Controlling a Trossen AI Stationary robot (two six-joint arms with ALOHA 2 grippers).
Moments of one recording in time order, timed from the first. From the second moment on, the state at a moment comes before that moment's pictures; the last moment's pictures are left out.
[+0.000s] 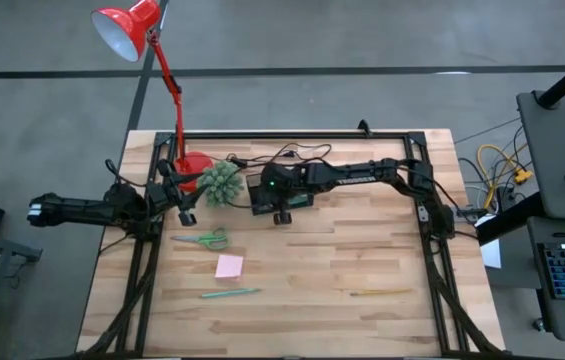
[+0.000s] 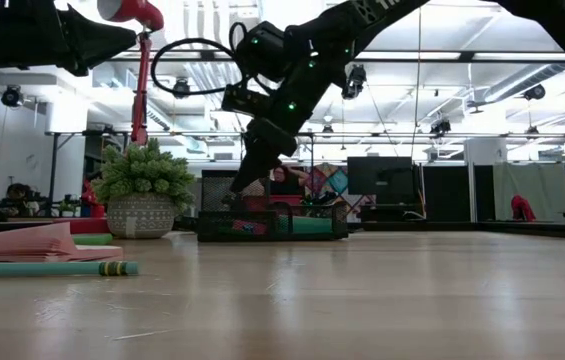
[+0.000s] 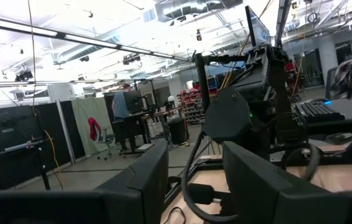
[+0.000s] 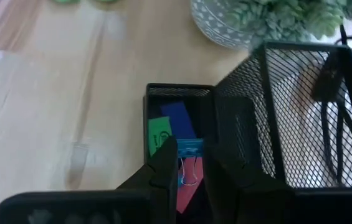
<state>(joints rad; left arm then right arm) -0.05 0.25 0.11 0.42 -0.42 0.35 -0.15 2.11 1.62 -0.44 -0.01 -0.36</state>
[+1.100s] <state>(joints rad) -0.05 0.25 0.11 0.42 -0.42 0.35 -0.15 2.11 1.62 -0.44 -0.01 -0.26</state>
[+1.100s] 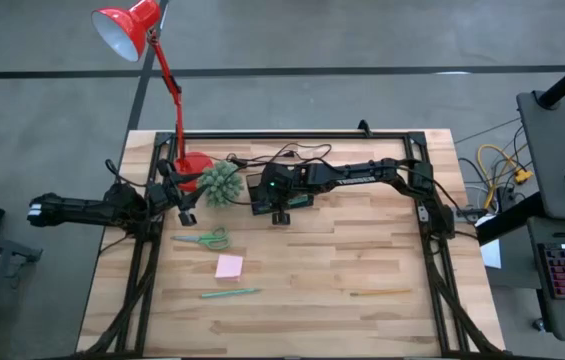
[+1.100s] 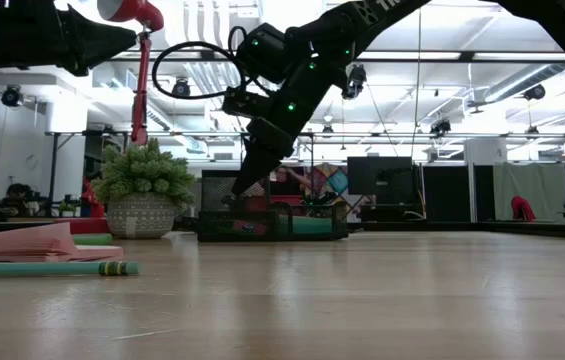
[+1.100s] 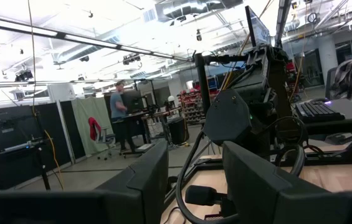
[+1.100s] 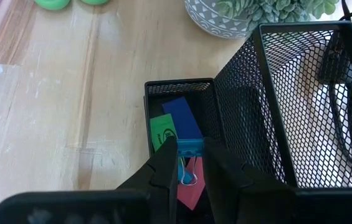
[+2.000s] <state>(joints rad) -0.05 0.25 0.11 0.42 -0.42 0.35 -0.15 2.11 1.62 -0.44 -0.01 -0.25</state>
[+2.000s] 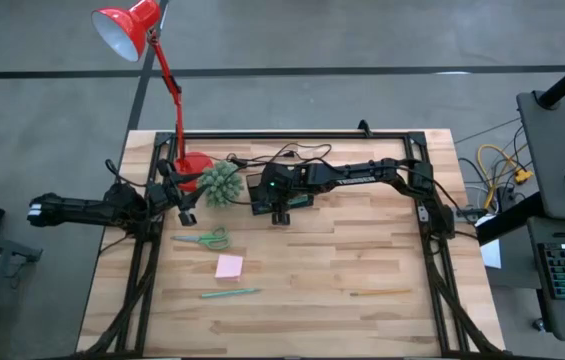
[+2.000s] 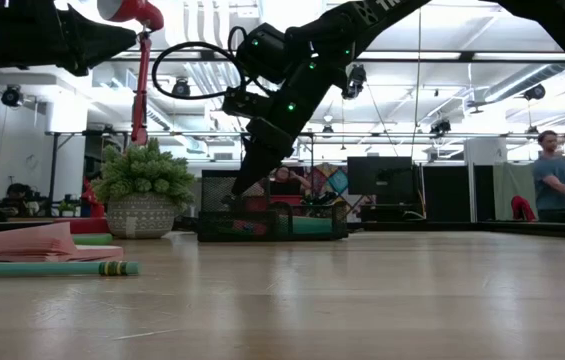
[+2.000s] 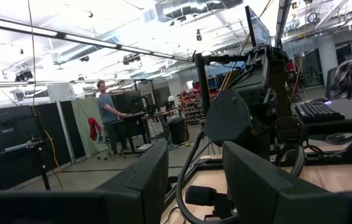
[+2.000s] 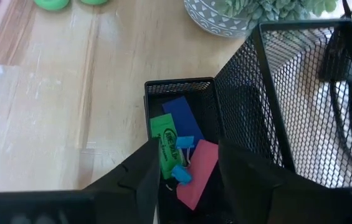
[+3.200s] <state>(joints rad) -0.05 0.25 0.11 0.42 -0.42 0.35 0.04 2.10 1.87 -1.28 -0.02 0.31</state>
